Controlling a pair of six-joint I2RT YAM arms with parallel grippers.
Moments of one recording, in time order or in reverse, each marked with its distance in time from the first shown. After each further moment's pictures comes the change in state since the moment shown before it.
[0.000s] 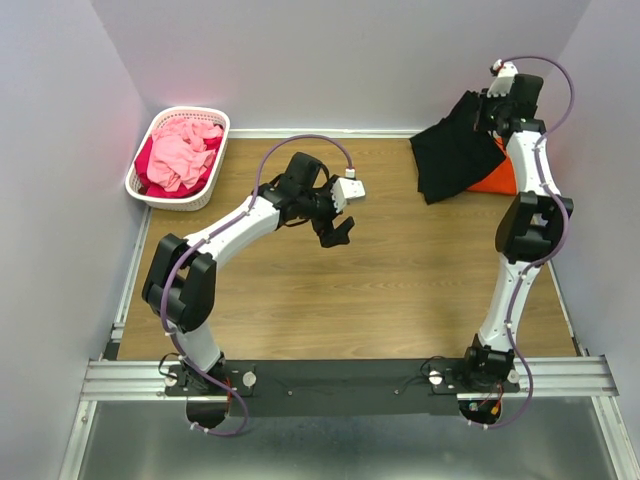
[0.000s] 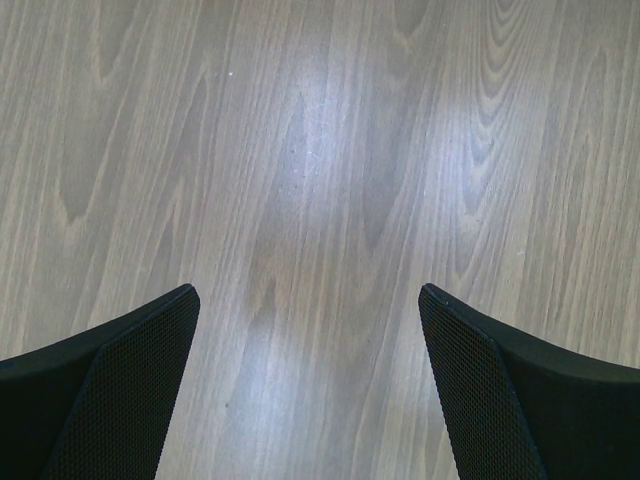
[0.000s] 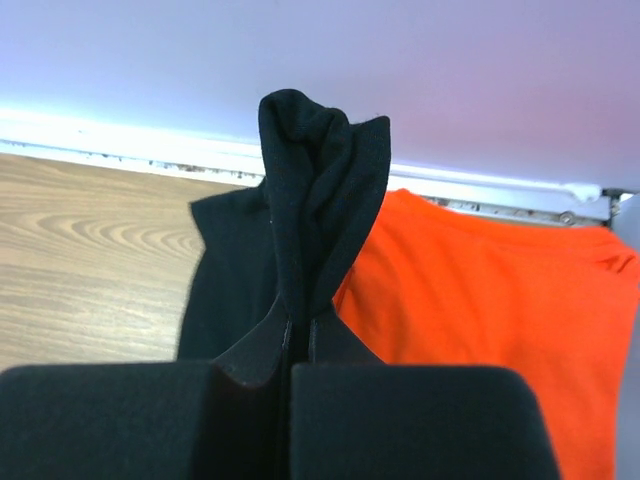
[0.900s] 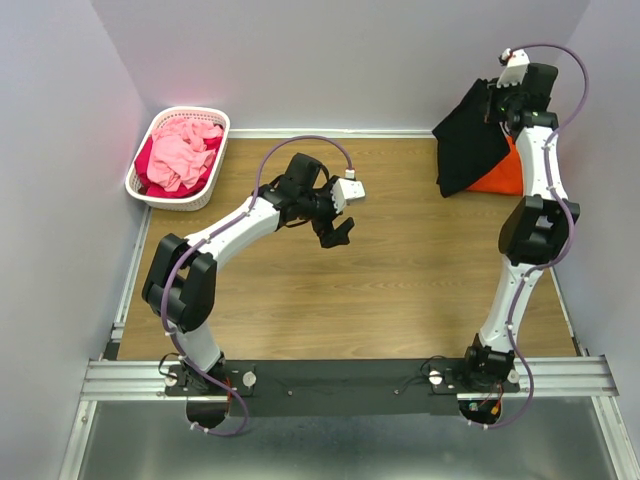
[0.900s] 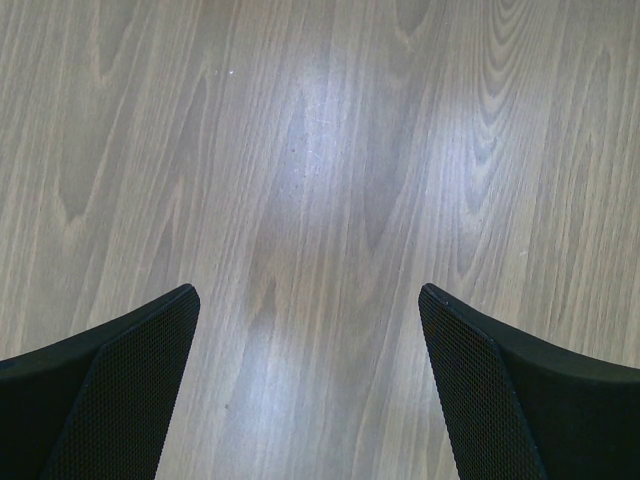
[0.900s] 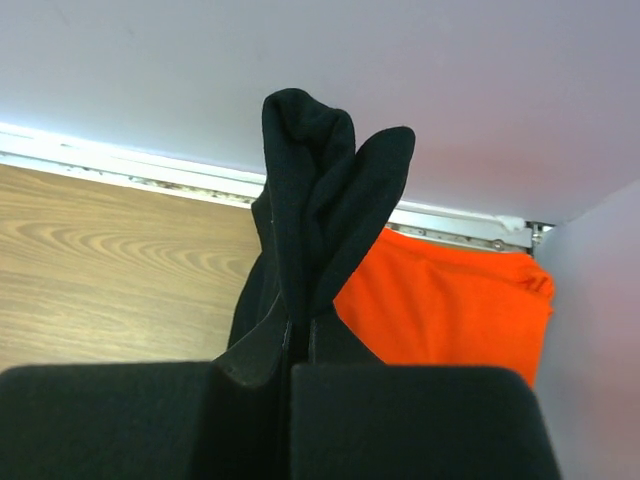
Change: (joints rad) left arm 0.000 -0.002 -0.012 0.015 -0.001 -0.002; right arm -0.014 -0.035 0.080 -0.056 0.007 -0.079
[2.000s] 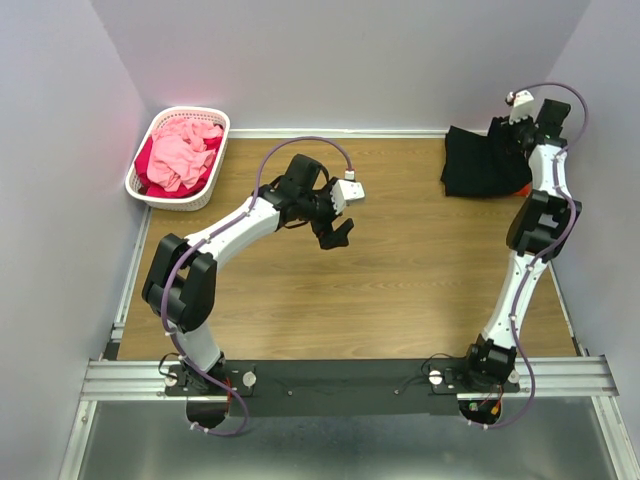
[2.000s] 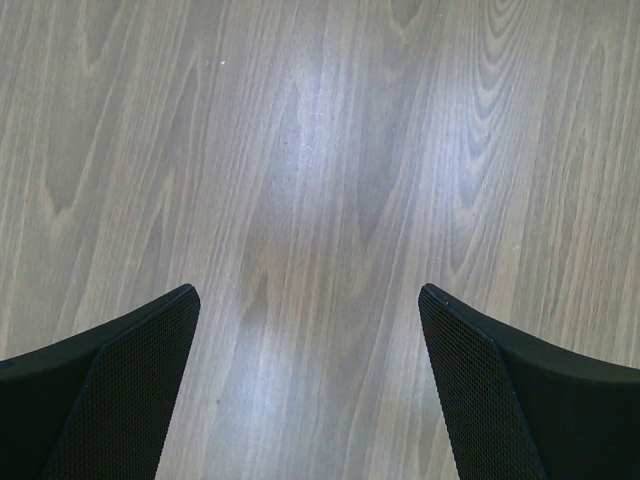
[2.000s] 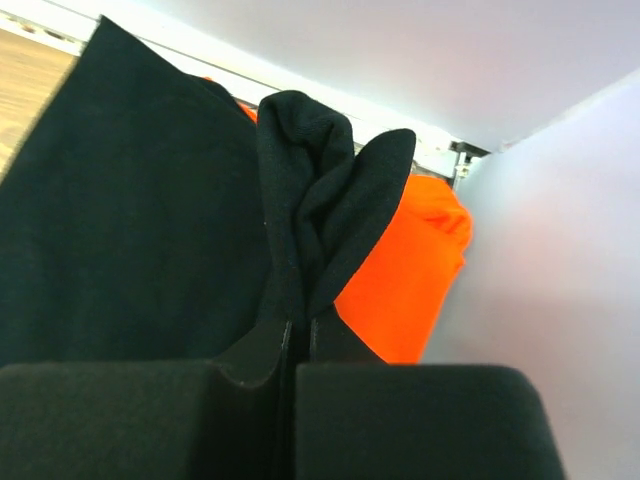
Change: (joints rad) left arm 0.000 0.000 0.000 -0.019 0.001 -0.004; right arm -0.159 0.268 0.074 0.013 -0.089 -0.357
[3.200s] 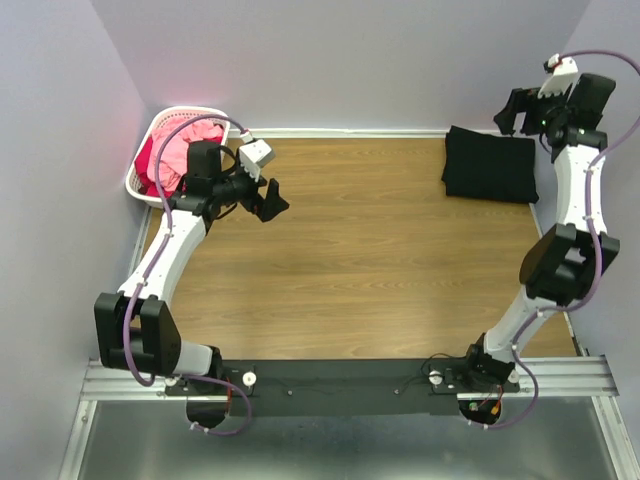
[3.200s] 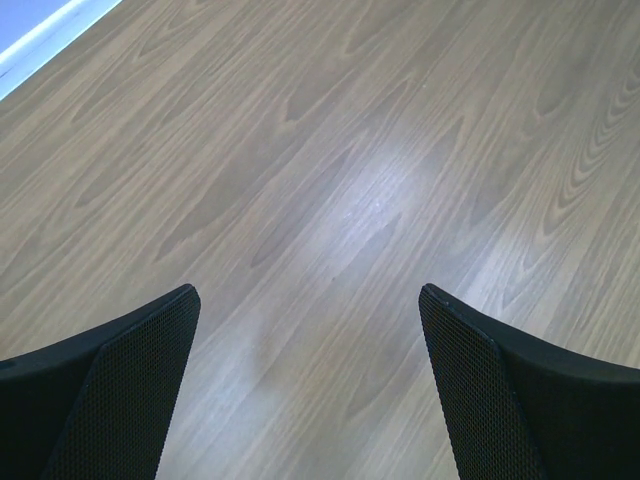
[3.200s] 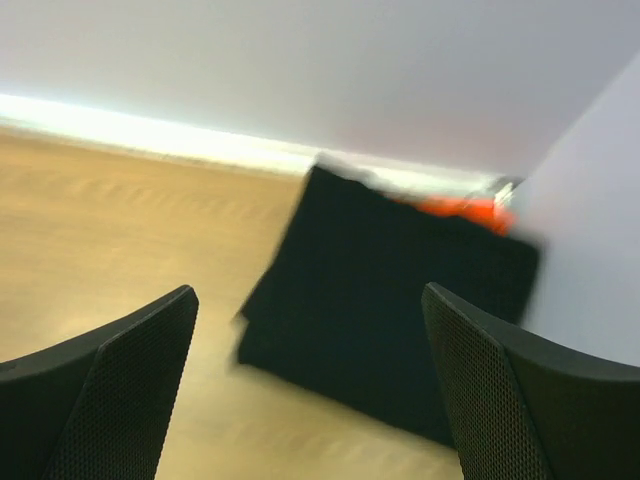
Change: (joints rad) left arm 0.425 -0.322 -0.156 0.086 0.113 -0.206; right arm 0.009 -0.584 -0.373 -0.003 -0.072 0.338
